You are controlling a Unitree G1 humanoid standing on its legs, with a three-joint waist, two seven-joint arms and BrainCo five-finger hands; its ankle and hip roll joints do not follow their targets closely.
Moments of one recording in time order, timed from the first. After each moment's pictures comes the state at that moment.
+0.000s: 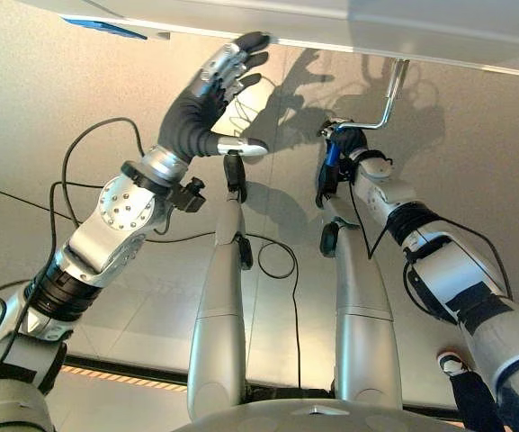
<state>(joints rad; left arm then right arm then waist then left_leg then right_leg) -0.52 0.84 -0.37 -0.30 -0.69 -0.26 0.04 -0.98 -0.37 0.53 0.92 0.69 -0.08 -0.08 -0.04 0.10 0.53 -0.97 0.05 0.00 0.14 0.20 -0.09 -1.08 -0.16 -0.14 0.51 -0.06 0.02</state>
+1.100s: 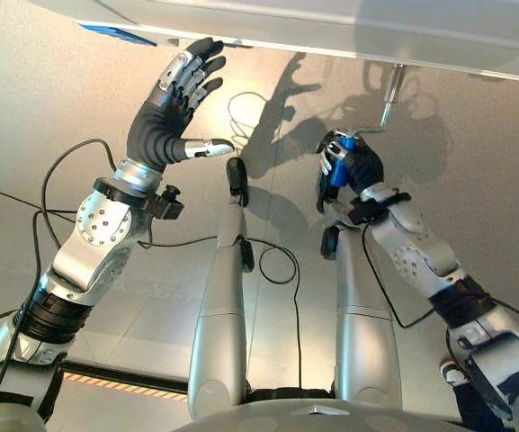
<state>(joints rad) -0.38 0.82 -0.25 -0.32 -0.64 -0.27 0.02 -0.44 -0.59 0.38 0.02 0.85 -0.13 -0.03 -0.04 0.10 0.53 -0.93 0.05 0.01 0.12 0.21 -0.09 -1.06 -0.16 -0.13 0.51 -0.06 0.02</state>
